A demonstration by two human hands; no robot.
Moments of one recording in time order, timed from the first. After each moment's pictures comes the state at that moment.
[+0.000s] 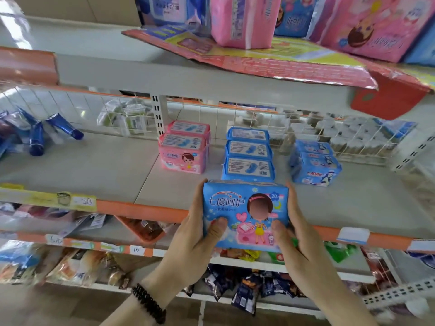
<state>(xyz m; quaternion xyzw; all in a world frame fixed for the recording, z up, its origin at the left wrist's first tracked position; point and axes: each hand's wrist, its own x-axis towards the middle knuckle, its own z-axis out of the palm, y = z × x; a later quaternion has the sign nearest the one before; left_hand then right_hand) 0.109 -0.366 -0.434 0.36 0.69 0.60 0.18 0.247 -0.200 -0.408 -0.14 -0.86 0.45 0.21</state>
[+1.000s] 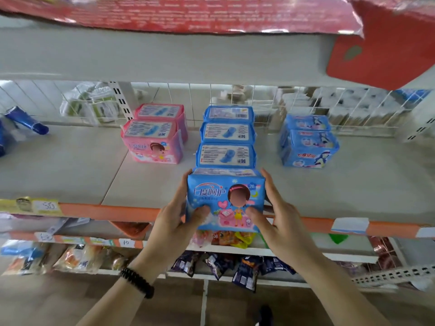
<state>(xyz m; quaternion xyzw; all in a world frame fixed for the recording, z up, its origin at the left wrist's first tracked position) 0.078 -0.302 -0.471 0.33 0.75 0.55 0.19 0.212 -0.107 -0.467 -0.12 -0.86 0.48 0.15</state>
